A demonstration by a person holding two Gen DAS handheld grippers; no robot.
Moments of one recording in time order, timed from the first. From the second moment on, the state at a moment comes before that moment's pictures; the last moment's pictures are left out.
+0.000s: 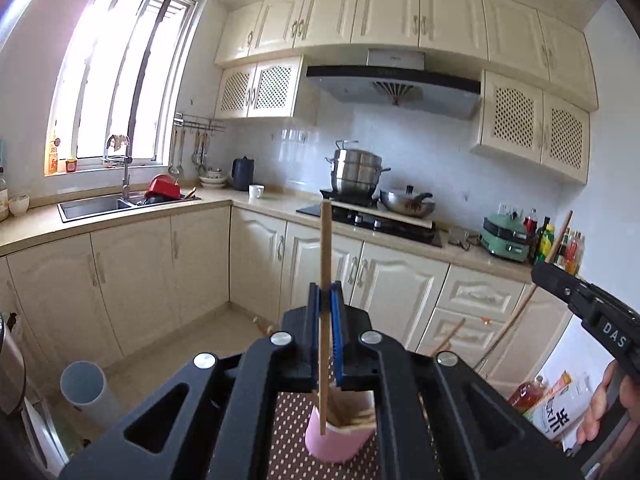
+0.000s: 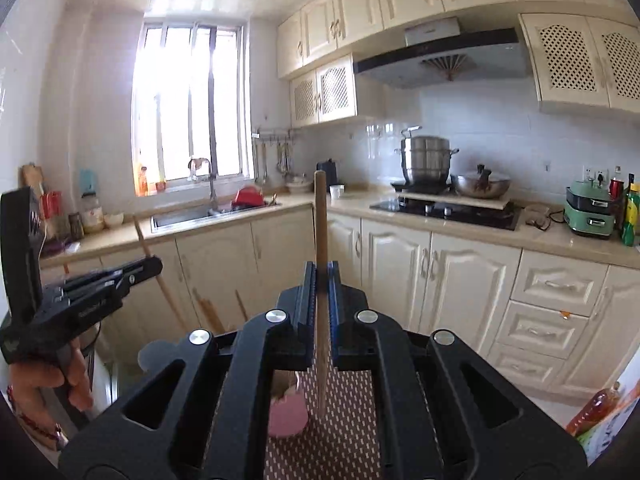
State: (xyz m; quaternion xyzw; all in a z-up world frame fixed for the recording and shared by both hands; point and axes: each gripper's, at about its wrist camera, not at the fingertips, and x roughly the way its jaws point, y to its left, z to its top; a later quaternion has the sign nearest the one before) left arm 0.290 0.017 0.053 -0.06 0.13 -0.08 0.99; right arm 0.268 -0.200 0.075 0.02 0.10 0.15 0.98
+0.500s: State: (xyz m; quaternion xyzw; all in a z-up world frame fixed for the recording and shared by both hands) left arm 0.319 -0.007 0.028 -0.04 0.12 -0.11 0.99; right arm 0.309 -0.174 0.061 0.05 0.10 0.19 0.97
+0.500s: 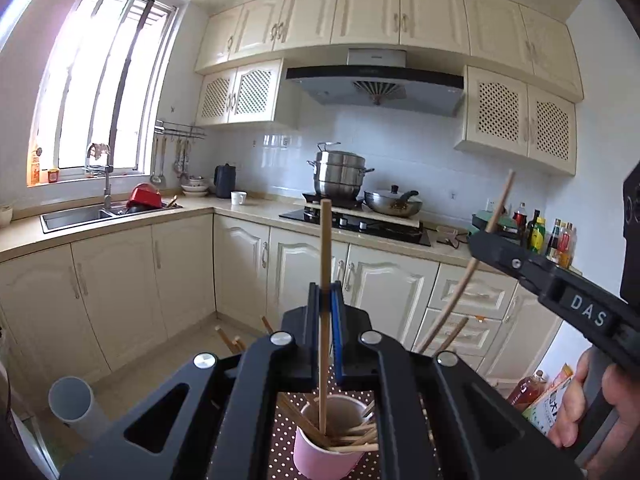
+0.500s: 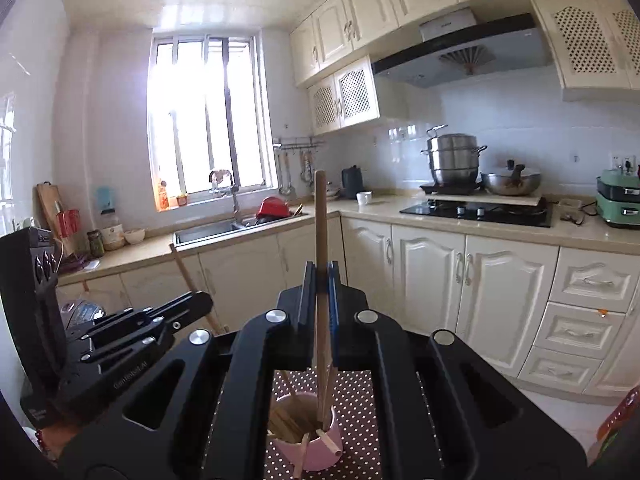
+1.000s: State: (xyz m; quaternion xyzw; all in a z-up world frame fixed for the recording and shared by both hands) left arm 0.329 -0.019 -0.020 -0.01 0.15 -0.14 0.98; right arm 0.321 -0.163 0.031 0.01 0.13 0.20 0.97
